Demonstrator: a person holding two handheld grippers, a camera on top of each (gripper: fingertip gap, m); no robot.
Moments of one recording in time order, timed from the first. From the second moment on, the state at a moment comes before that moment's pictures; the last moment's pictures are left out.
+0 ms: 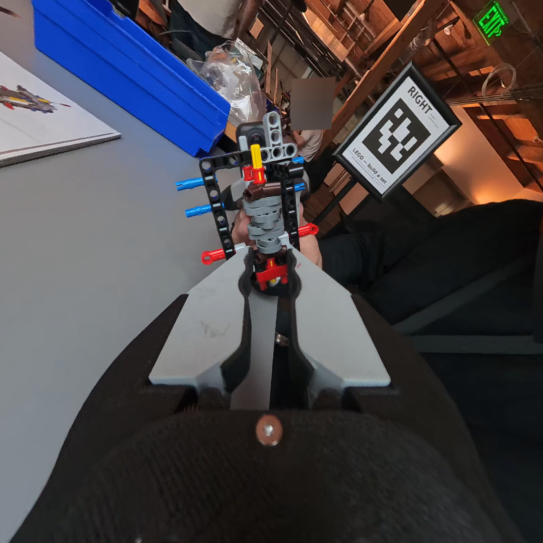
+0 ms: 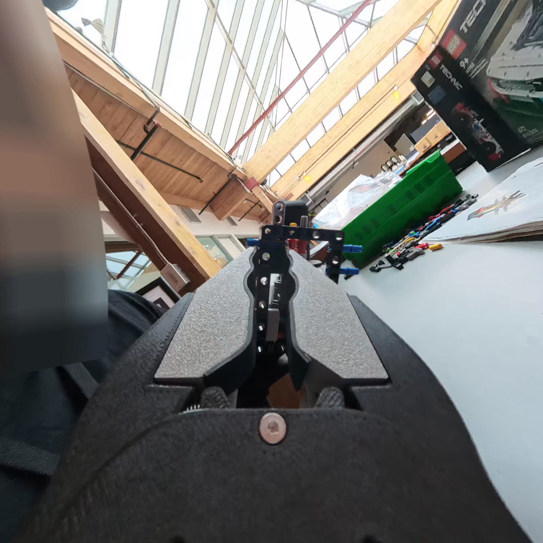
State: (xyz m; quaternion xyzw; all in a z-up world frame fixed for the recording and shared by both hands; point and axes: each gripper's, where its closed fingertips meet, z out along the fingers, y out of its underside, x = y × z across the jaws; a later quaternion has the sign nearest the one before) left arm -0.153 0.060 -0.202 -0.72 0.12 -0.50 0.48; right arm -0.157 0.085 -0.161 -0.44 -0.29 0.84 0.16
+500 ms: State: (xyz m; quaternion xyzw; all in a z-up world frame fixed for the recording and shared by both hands) left arm -0.188 0.049 -0.222 -0.76 0.11 -0.44 0.46; right arm -0.189 0.074 -0.189 -0.49 -0.38 0.78 0.13
